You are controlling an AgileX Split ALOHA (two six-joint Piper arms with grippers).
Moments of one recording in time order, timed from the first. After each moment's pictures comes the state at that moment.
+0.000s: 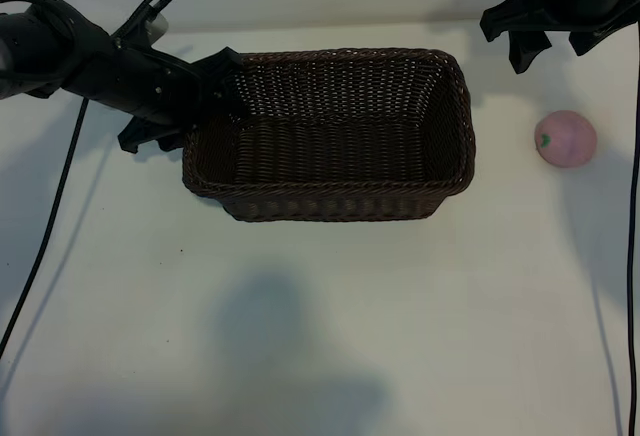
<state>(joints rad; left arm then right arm) -0.15 2.02 -1.27 -0.77 0.51 0.07 0.33 1.92 -1.73 -0.02 1.18 0.01</state>
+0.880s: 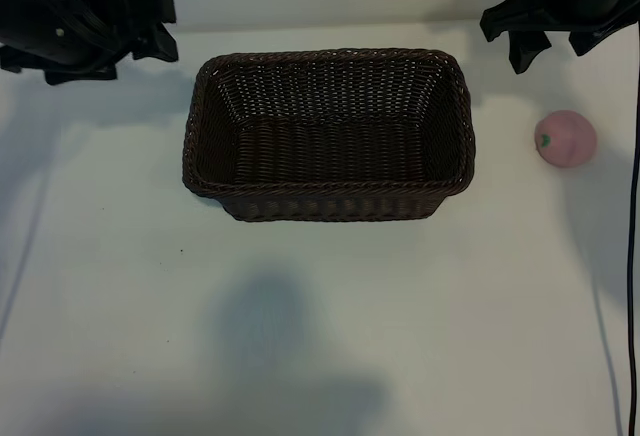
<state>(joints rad) -0.15 1.65 -1.28 -0.29 0.64 -0.09 0.33 1.92 -1.73 -0.02 1.18 0.01</state>
